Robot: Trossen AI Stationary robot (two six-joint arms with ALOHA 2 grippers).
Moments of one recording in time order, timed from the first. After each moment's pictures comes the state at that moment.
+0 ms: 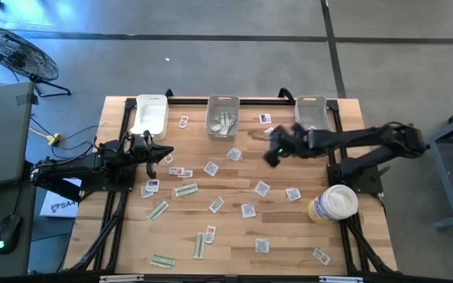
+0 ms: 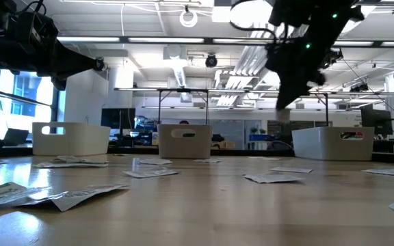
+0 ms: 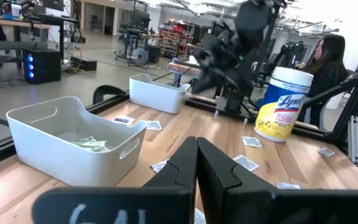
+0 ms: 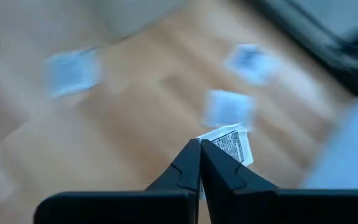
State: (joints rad) left arm 0.12 0.01 0.01 0.04 -0.14 -0.19; right arm -0.13 1.30 0.85 -0.62 0.50 0.56
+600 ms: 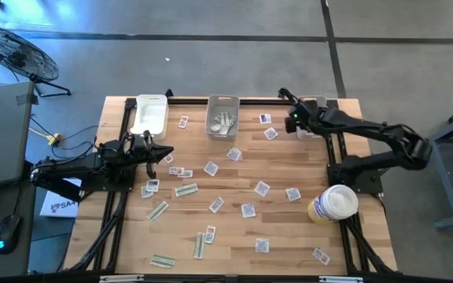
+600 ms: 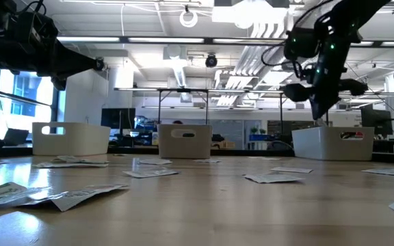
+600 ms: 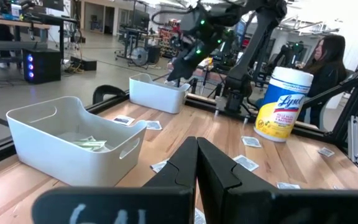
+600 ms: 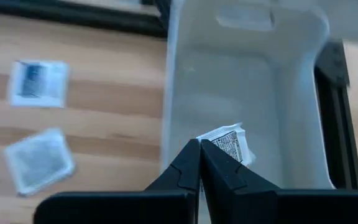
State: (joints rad) left arm 0.12 0.01 0.01 0.04 -0.14 -0.19; right arm -0.64 1.22 0.75 -0.72 0.52 0.74
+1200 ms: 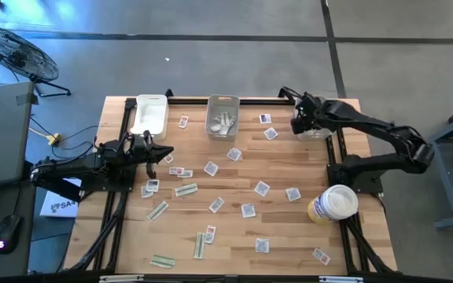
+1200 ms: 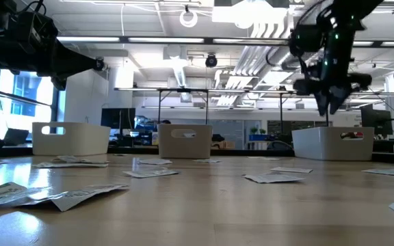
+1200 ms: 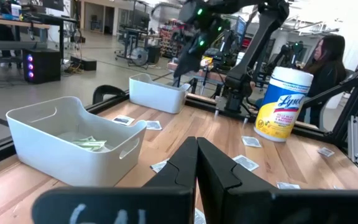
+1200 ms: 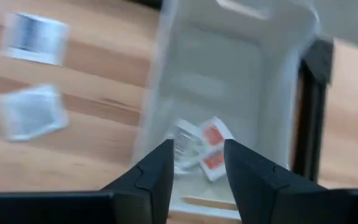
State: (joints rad) left arm 0.12 0.01 0.01 0.03 -0.14 -0.19; right arm -0.69 1.19 0.87 -0.92 0.40 0.57
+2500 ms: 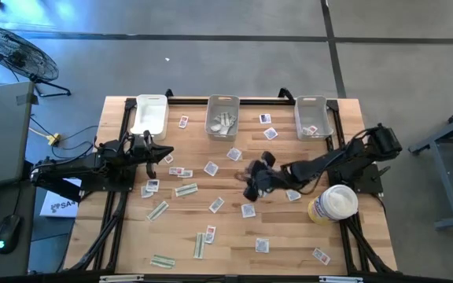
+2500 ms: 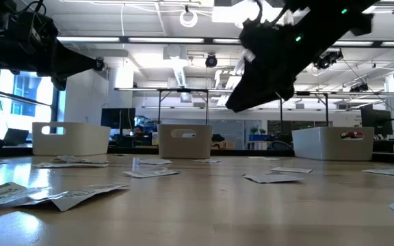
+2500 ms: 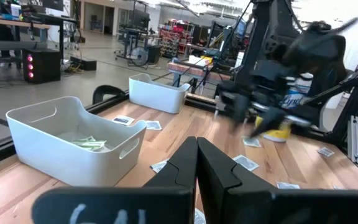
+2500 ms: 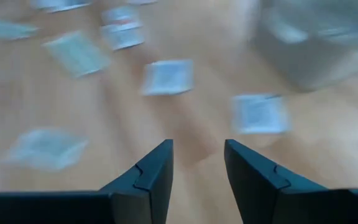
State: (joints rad) left arm 0.12 0.01 0.01 0.03 -0.14 -0.19; right arm 0.19 1.61 0.83 0.02 0.53 0.50
